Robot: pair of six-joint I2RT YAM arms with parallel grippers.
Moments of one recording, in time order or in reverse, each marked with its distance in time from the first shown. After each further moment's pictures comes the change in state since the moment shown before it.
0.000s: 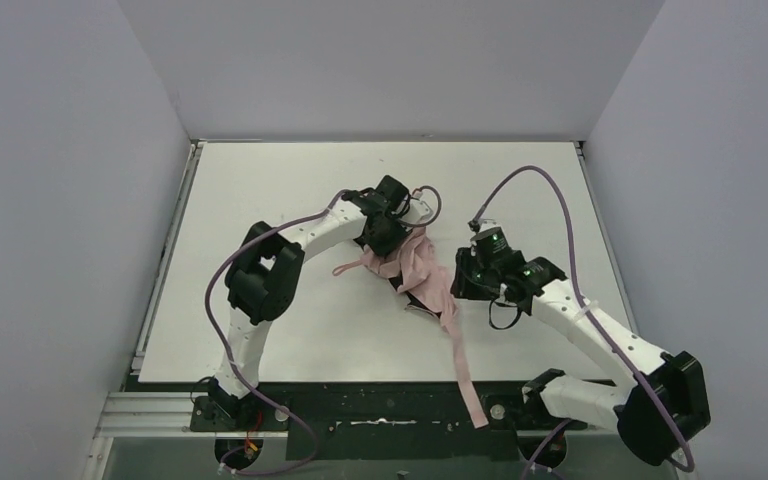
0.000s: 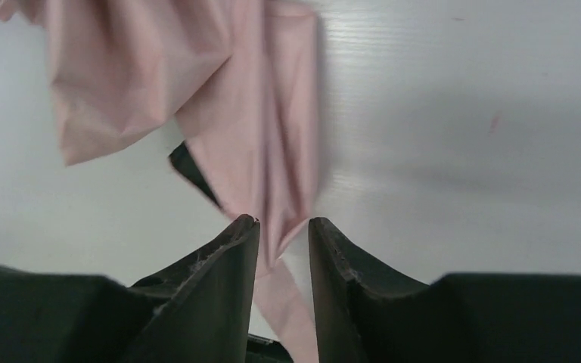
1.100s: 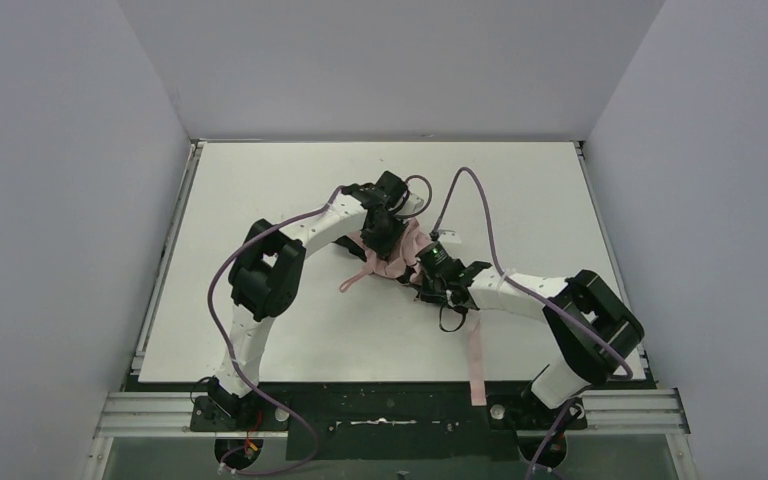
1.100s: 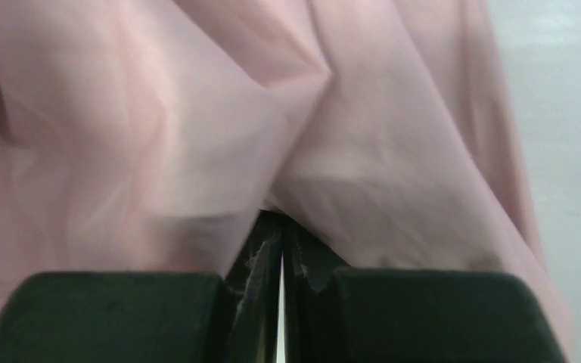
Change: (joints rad) left arm 0.016 0.054 0.109 -0.148 0.023 -0.307; right arm 0.247 0.407 -0.046 0.413 0.243 0.220
